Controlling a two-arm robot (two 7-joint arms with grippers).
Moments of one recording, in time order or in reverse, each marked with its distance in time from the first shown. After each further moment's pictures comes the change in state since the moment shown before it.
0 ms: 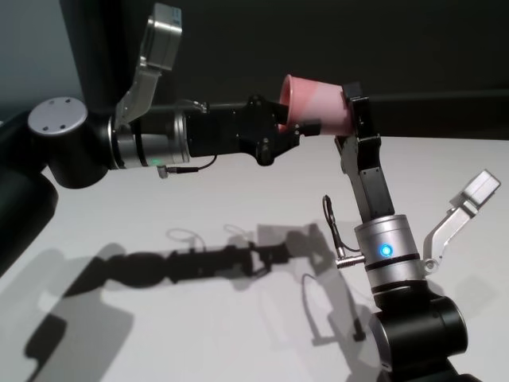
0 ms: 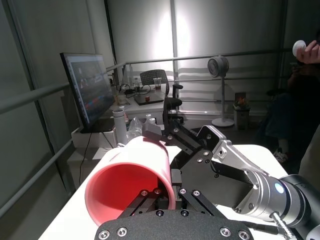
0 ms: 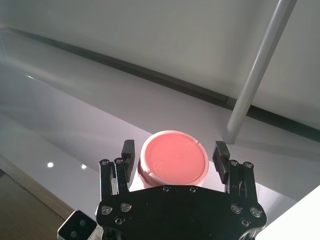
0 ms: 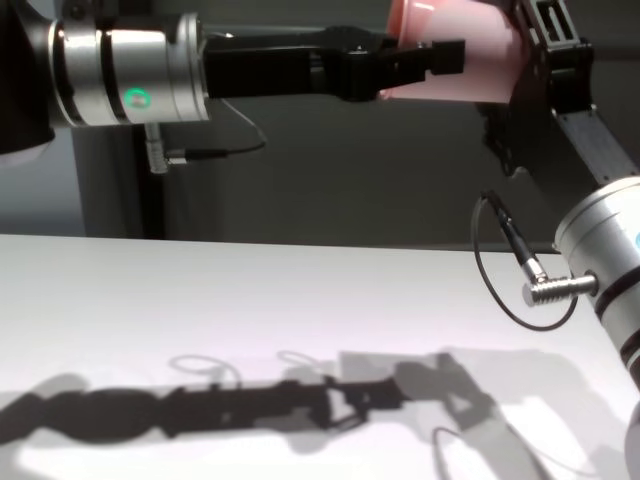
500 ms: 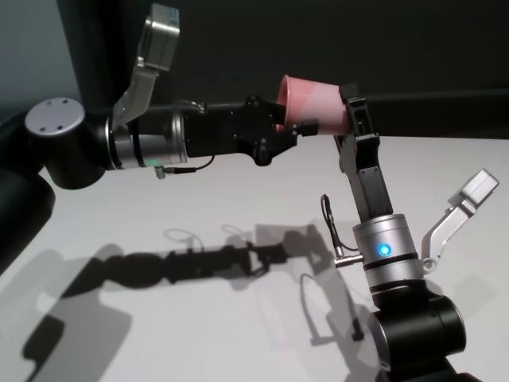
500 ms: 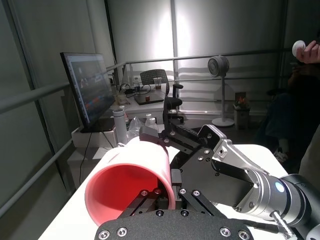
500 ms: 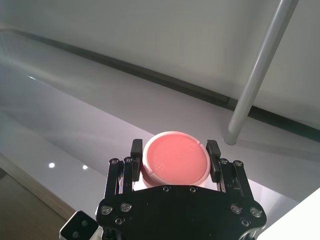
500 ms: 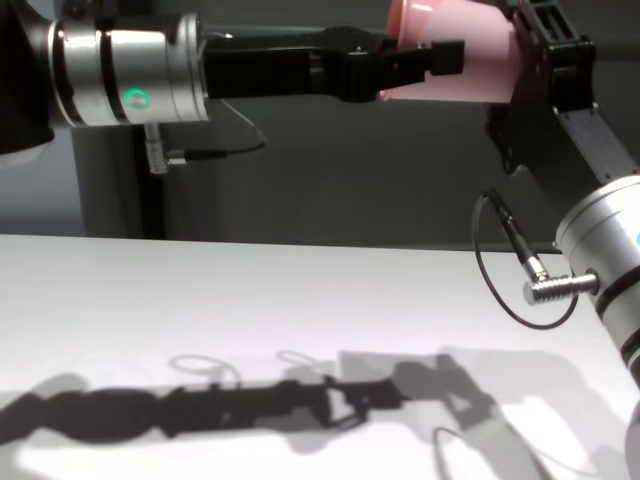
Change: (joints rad) left arm 0.000 0.000 0.000 0.000 0.000 0.000 0.000; right arm 0.000 -0.002 0.001 0.000 -0.001 0.001 0.001
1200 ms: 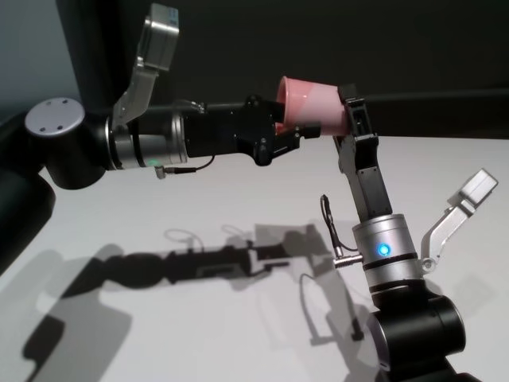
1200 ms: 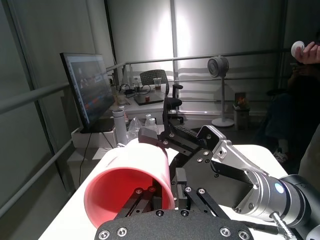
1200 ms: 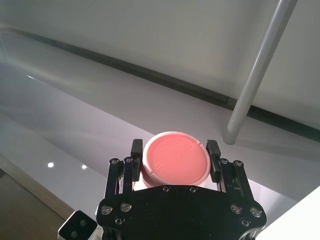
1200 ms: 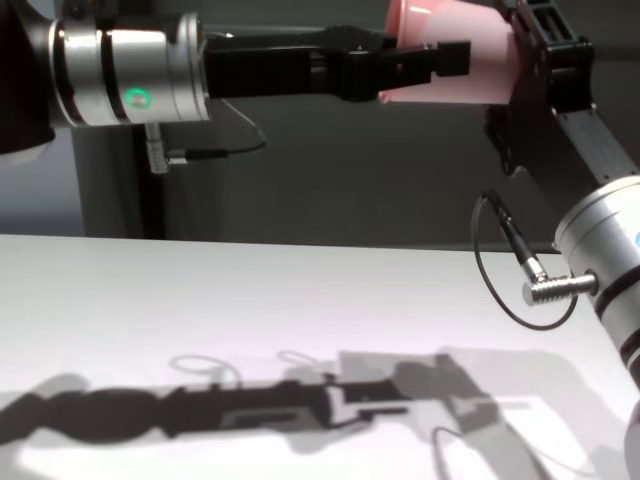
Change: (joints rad) left arm 0.000 0.000 0.000 0.000 0.000 0.000 0.000; right arm 0.000 -0.001 0.001 0.000 -0.001 0.001 0.000
